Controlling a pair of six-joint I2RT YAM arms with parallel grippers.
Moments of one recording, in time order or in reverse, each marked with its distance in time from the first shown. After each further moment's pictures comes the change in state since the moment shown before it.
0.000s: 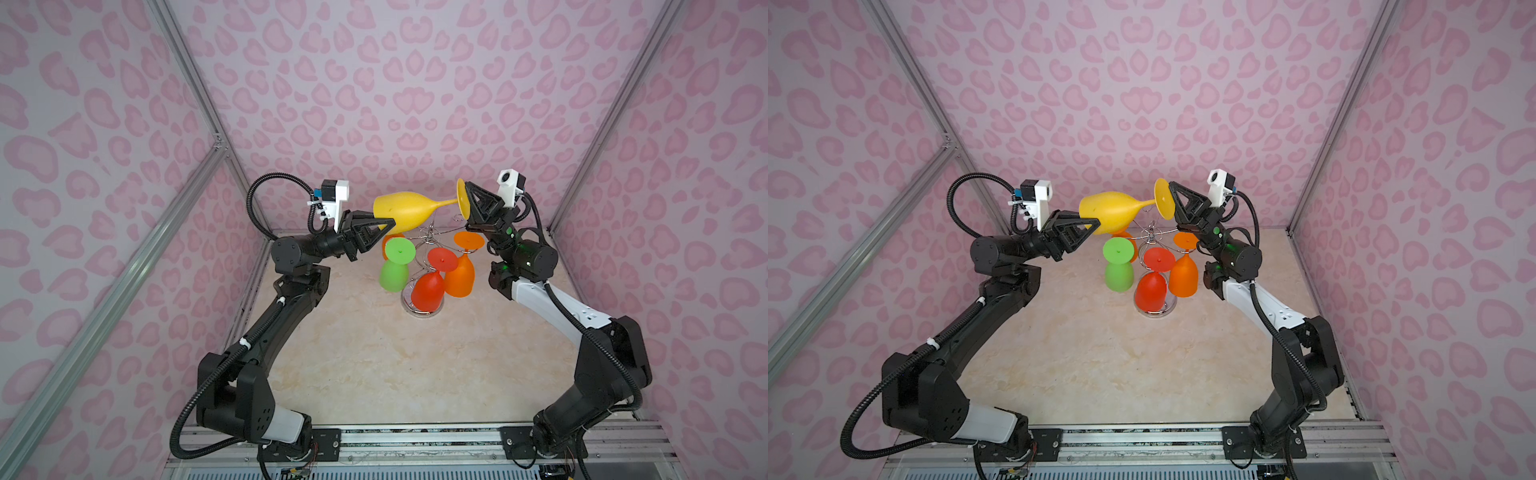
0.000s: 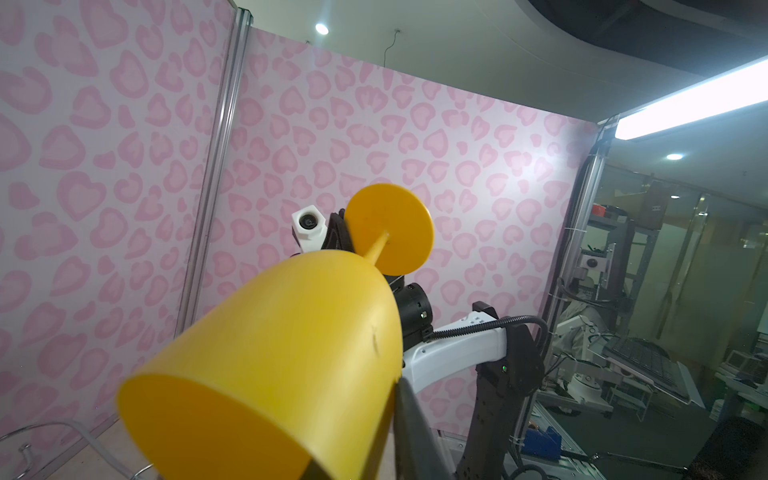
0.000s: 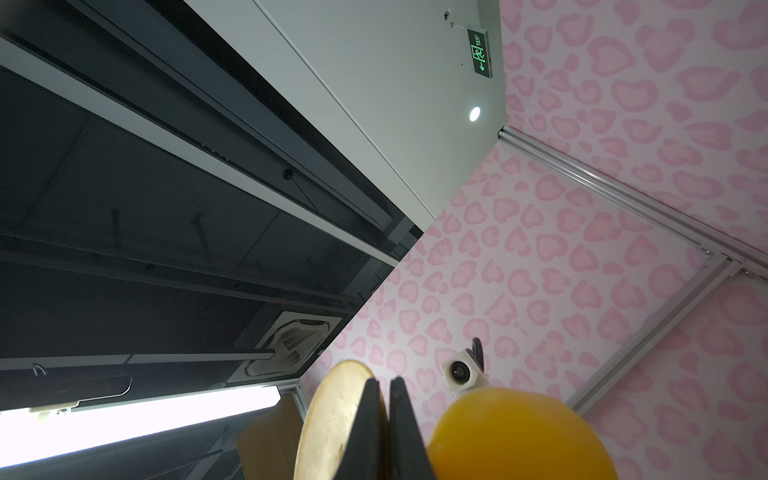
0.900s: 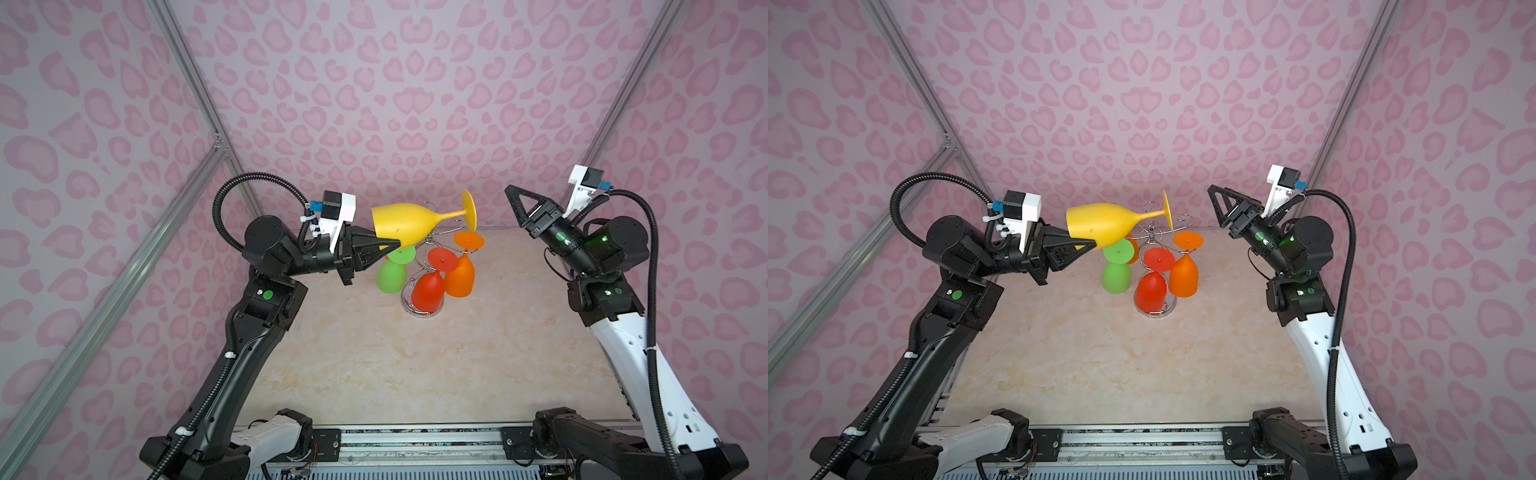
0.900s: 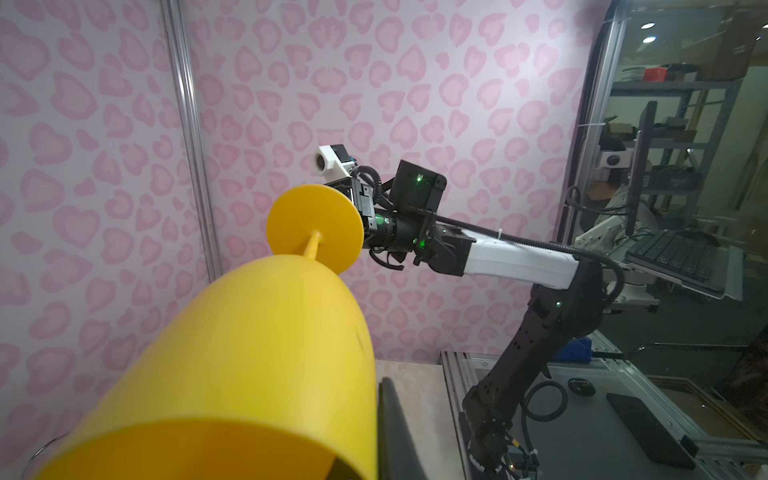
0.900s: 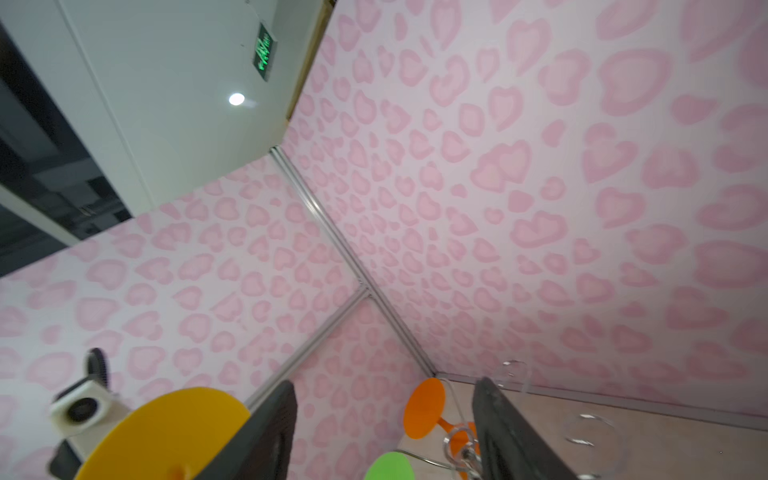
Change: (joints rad) left arm -0.114 -0.294 0.244 -1.230 -0.045 0.874; right arm -0.272 -0.534 0.058 -1.449 0.058 -1.101
